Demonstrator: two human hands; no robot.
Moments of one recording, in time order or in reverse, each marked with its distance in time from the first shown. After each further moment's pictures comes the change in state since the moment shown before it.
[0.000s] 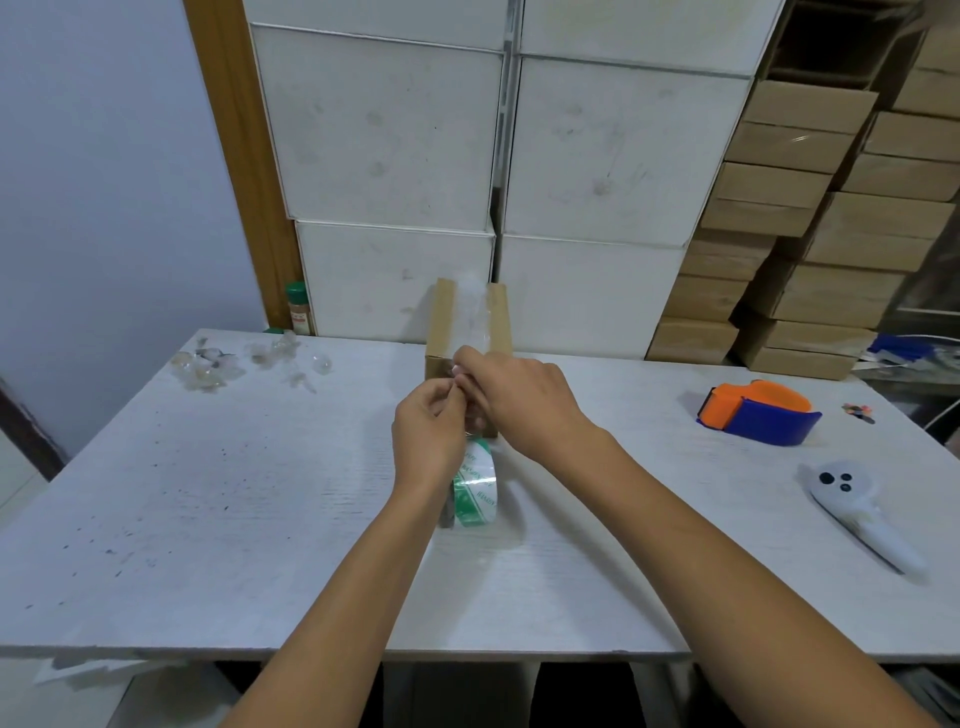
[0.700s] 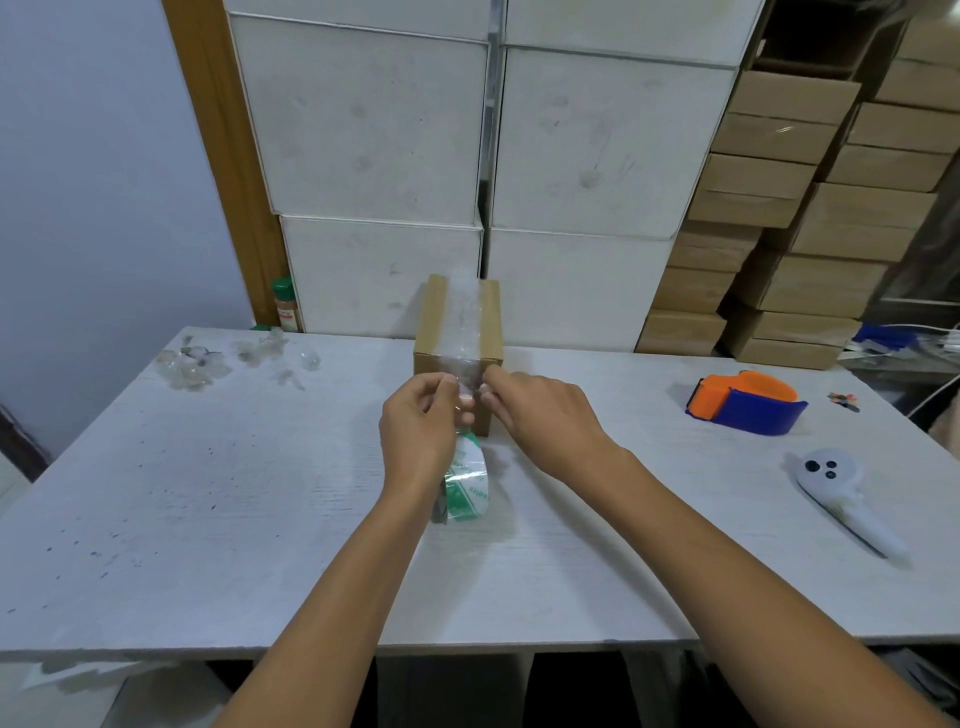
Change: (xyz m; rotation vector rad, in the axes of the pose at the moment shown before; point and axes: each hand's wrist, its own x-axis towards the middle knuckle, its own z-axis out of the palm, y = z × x) left_hand -0.008 0.002 -0.002 -0.043 0.049 0.041; right_hand -0.030 0.027 0.015 -0.061 0.017 0.035
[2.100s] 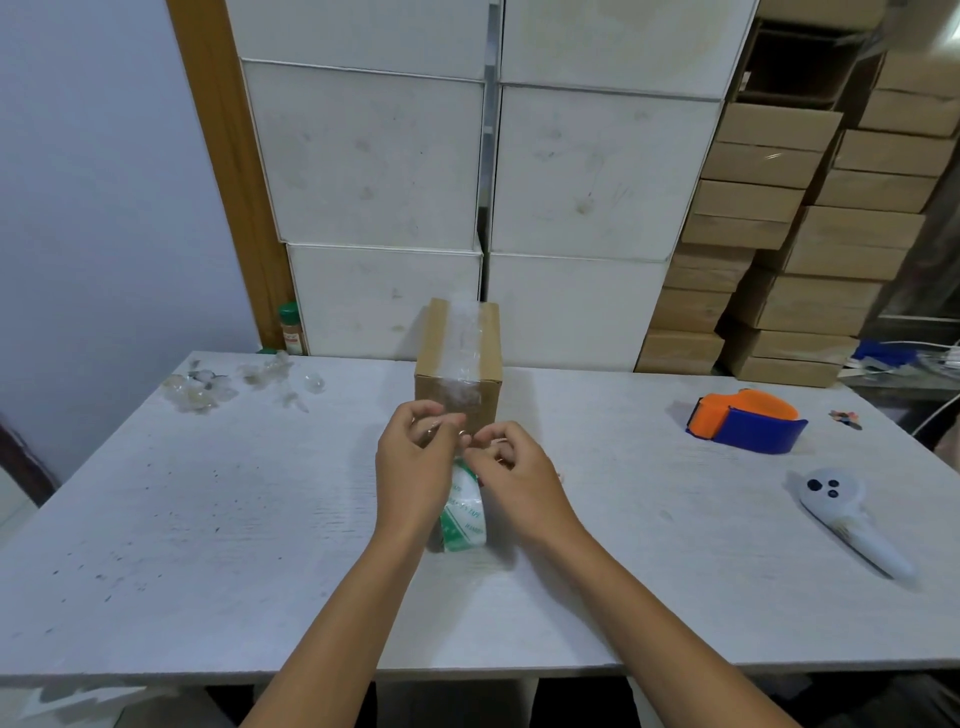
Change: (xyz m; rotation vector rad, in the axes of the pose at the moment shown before) left_hand -0.011 -0.007 -0.009 -0.022 -0.019 -0.010; right_hand -0.037 -0.049 0.018 1.261 0.023 0.553
